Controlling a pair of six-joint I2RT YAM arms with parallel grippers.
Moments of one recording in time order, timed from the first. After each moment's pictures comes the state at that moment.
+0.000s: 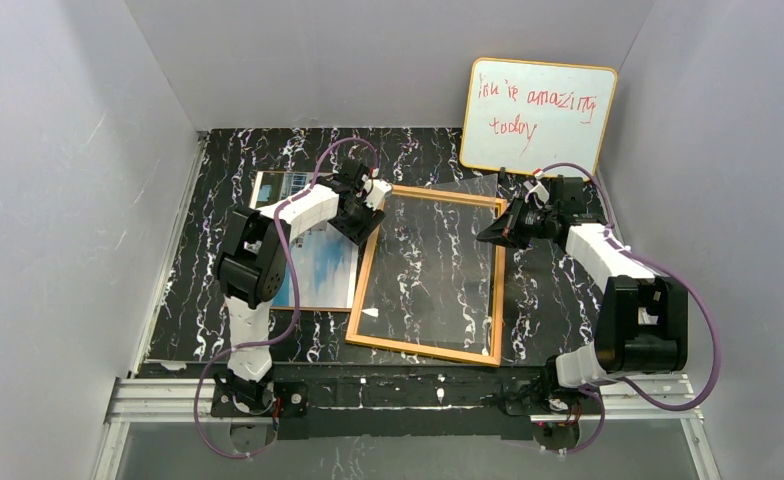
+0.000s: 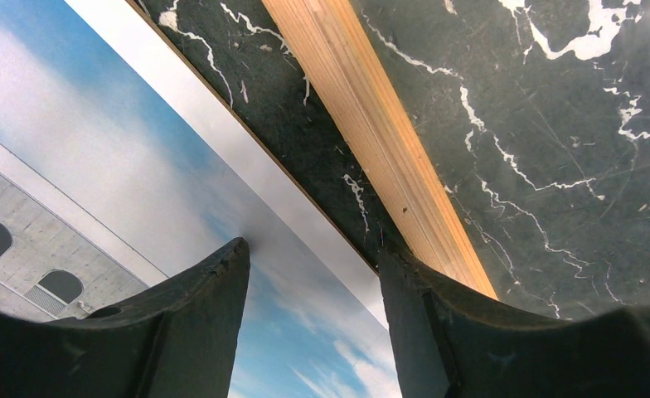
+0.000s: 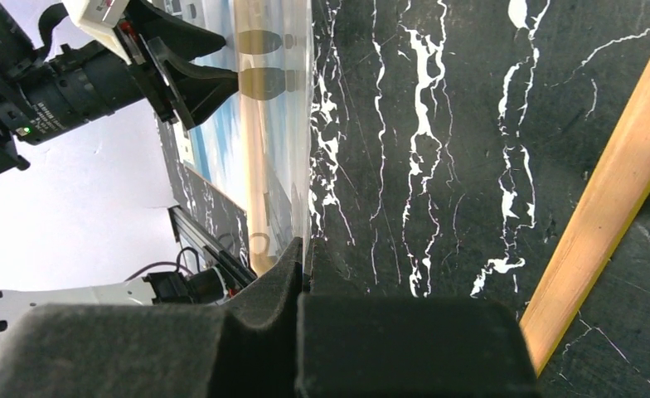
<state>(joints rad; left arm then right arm) -0.46 2.03 1.45 -0.61 0.06 0.27 0.03 1.44 0.88 -0.31 -0.77 0.57</state>
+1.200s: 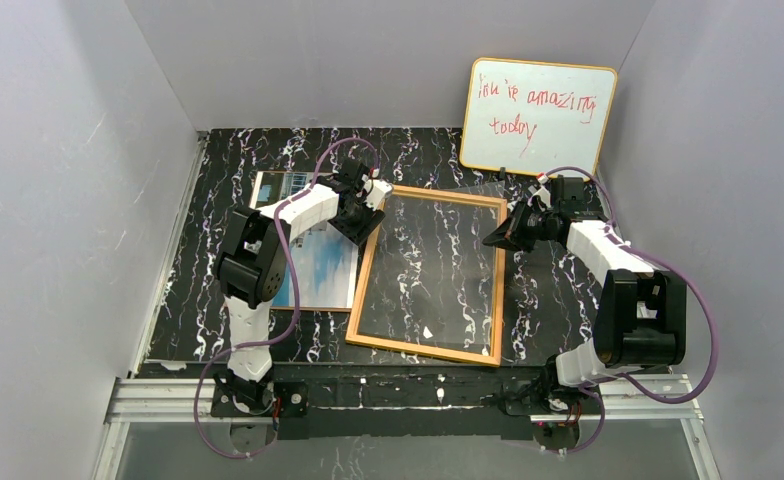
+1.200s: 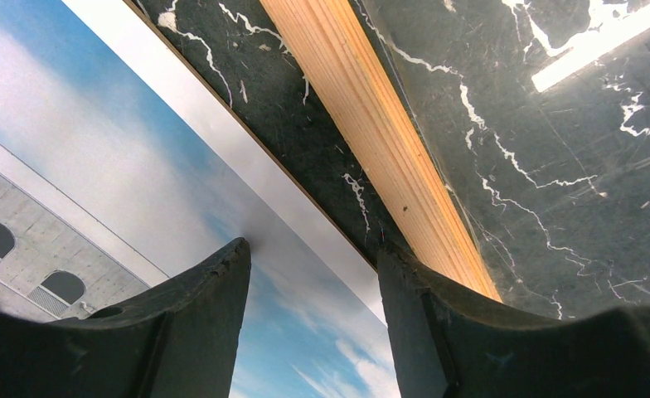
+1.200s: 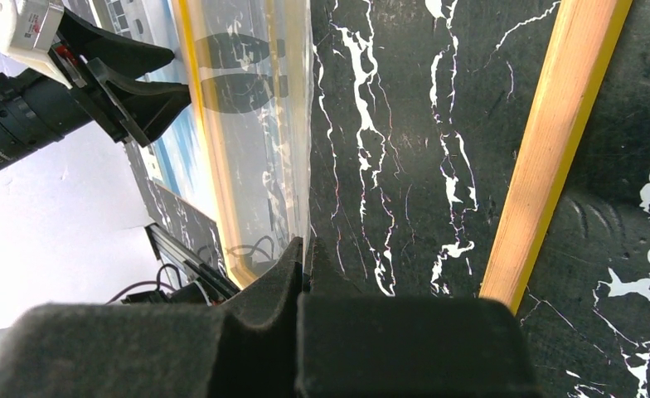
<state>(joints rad) -0.46 2.03 1.46 -0.62 0.06 0.28 0.01 1.48 0.91 -0.39 -0.68 0.53</state>
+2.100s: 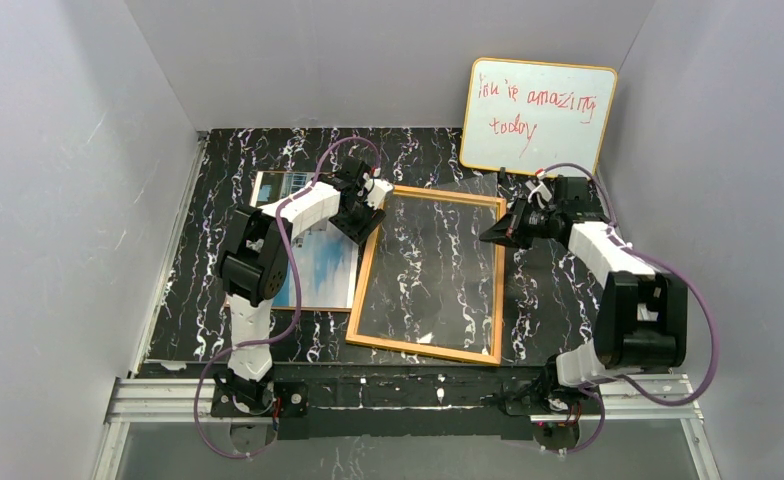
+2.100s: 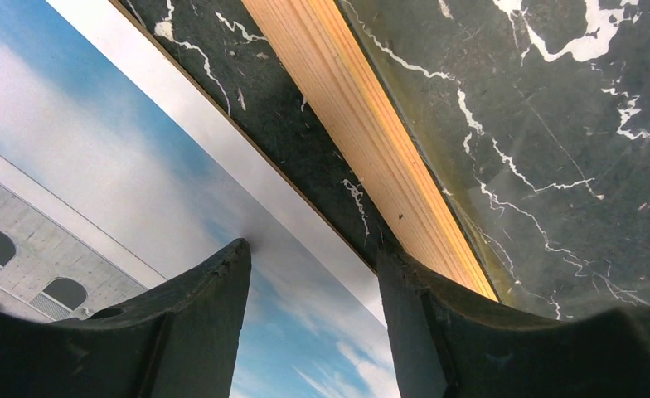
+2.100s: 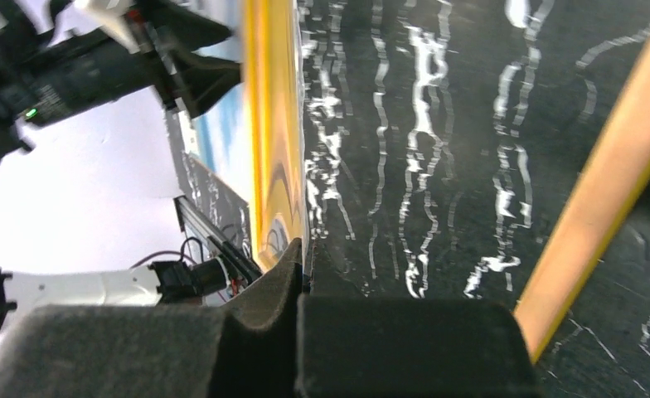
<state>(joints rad) -0.46 2.05 1.49 -0.64 0.07 0.29 0.01 1.50 0.92 -0.36 -0.80 0.52</state>
